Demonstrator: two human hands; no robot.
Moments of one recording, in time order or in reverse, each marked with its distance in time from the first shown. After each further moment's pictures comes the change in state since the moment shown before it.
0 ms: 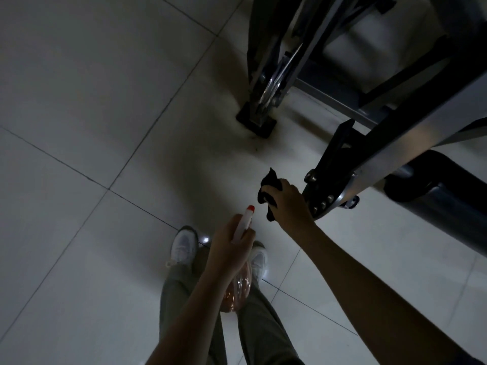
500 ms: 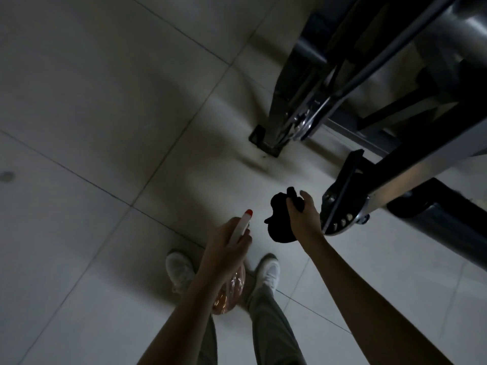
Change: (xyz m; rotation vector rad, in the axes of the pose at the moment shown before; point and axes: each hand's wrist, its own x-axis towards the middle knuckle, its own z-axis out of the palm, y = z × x) left_hand -0.018 0.031 -0.118 -0.059 -0.061 0.131; right_hand -0.009 -0.092 -0.047 0.803 0.184 0.620
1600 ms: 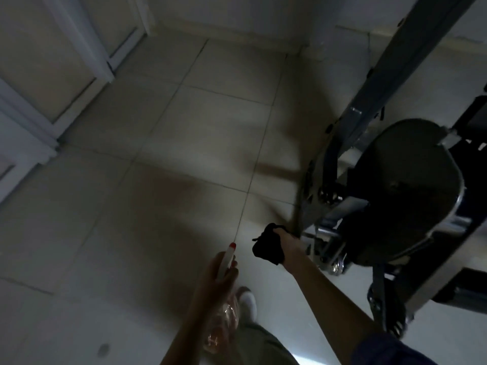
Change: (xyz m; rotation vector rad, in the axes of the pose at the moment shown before) left_hand 0.126 0.278 -0.292 0.182 -0.020 0.122; right_hand 0.030 -0.379 0.023 0.917 -0.104 0.386
